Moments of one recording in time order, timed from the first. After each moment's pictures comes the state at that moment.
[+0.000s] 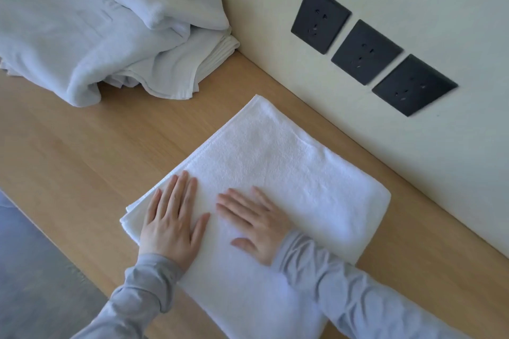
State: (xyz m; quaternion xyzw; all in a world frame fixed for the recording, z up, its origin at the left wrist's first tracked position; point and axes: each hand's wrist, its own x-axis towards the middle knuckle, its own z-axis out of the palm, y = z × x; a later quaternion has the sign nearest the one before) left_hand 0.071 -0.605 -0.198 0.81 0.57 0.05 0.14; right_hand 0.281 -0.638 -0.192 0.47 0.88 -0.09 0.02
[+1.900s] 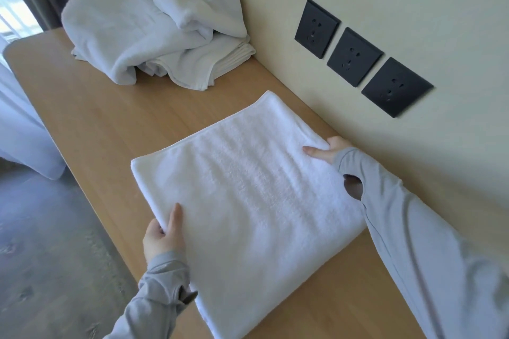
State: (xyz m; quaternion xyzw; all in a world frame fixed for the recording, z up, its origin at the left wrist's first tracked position) left_hand 0.125 -0.705 -0.166 0.18 0.78 0.40 0.44; right_hand 0.447 -0.562 -0.137 0.79 0.49 -0.37 -0.03
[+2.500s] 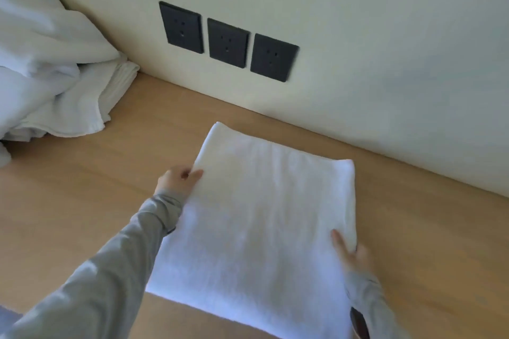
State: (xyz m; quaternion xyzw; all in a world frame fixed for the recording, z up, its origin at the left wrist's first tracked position) left_hand 0.213 -0.569 -0.156 0.70 0.57 0.06 0.43; right_hand 0.405 -0.874 -0.162 0.87 0.01 -0.27 -0.41
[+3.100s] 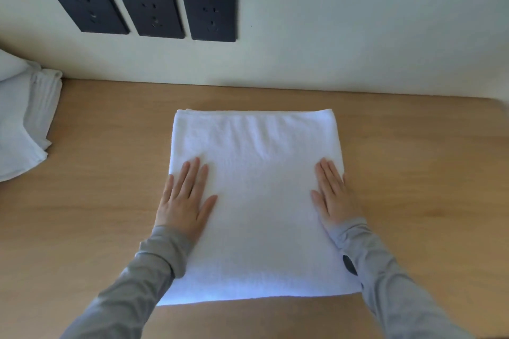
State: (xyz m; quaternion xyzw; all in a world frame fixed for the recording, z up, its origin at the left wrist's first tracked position) left_hand 0.196 -0.610 -0.197 0.96 0.25 -0.04 0.12; right_hand 0.395 -0.869 -0.203 0.93 0.36 -0.11 -0.06
